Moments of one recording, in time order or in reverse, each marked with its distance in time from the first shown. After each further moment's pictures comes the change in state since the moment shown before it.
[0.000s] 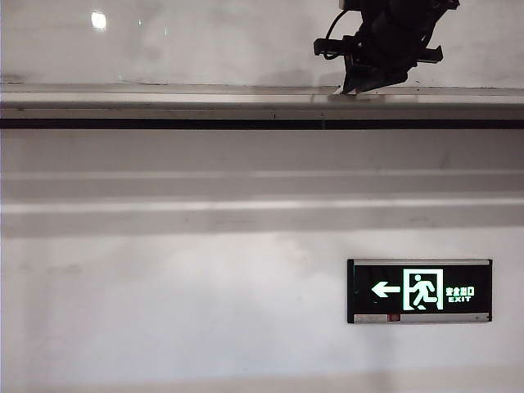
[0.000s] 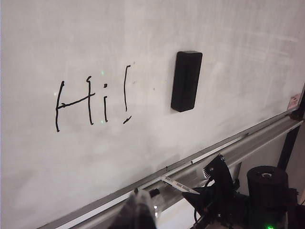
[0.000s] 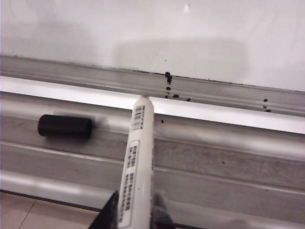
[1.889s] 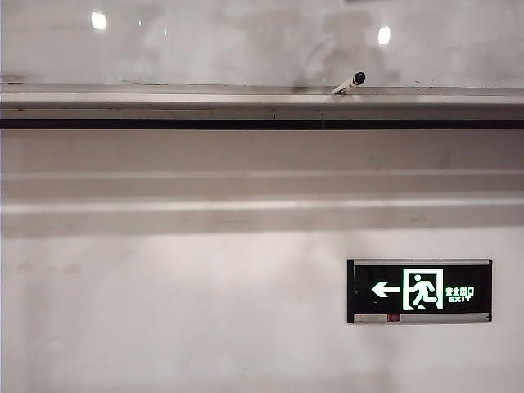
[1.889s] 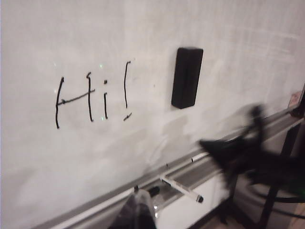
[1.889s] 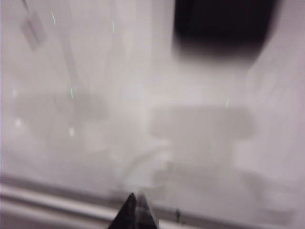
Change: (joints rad) left arm 0.000 0.000 0.000 -0.010 -0.002 0.000; right arm 0.000 -0.134 0.126 0.034 -0.077 -0.001
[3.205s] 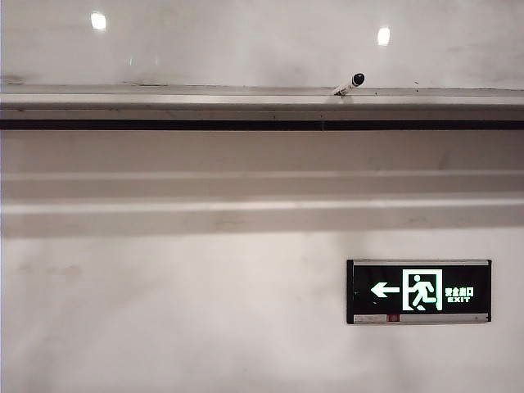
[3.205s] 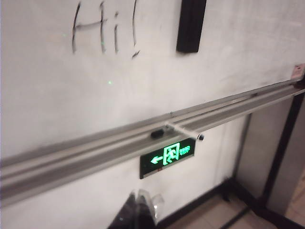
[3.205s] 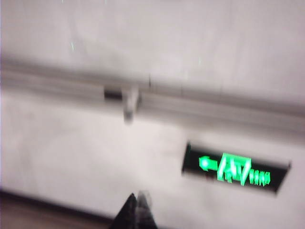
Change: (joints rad) left arm 0.000 -0.493 -0.574 0.059 -0.041 -0.006; right arm 0.000 -0.956 -0.724 -0.318 0.043 -0.078
